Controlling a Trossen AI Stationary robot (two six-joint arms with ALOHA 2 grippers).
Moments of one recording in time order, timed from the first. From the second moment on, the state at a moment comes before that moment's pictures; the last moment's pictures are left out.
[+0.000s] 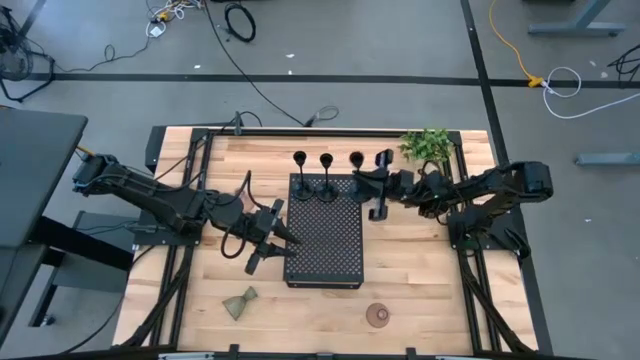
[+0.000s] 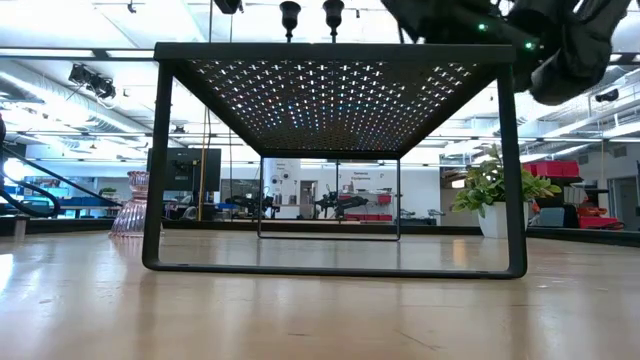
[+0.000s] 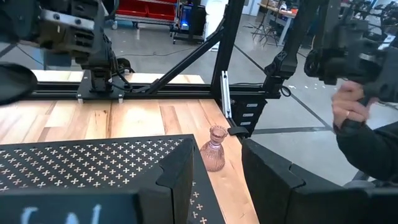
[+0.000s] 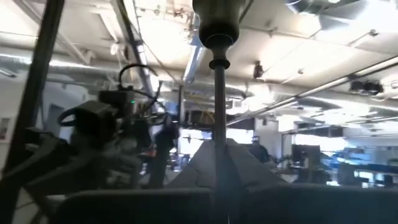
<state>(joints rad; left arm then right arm) -0.29 1.16 0.83 0.14 0.02 -0.17 -0.10 1.48 0.46 1.57 -0.04 -0.11</state>
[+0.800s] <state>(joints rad) -0.31 1.16 0.83 0.15 0.00 -0.17 -0.05 0.93 0.01 1.56 0.14 -0.18</state>
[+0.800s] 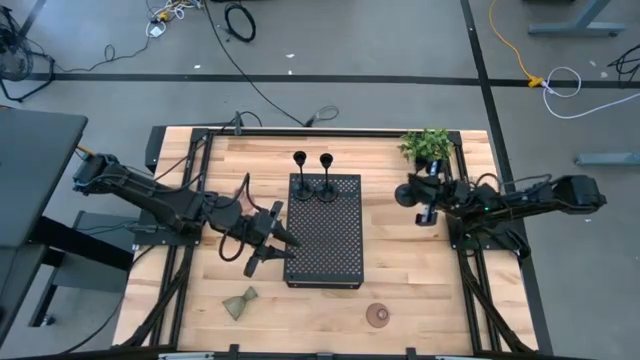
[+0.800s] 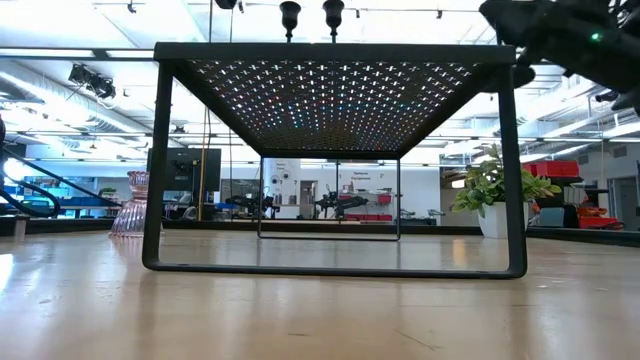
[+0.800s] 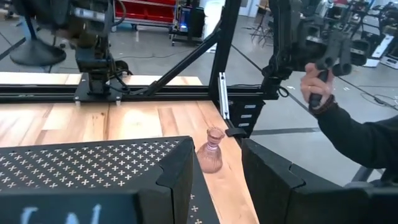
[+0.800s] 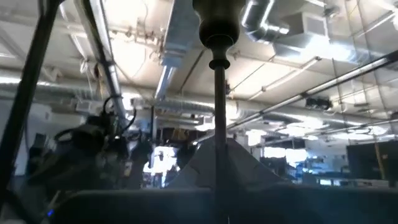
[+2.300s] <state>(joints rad) -0.34 1.16 0.83 0.13 -0.04 -0.12 0.04 0.44 0.01 0.79 0.34 -0.02</state>
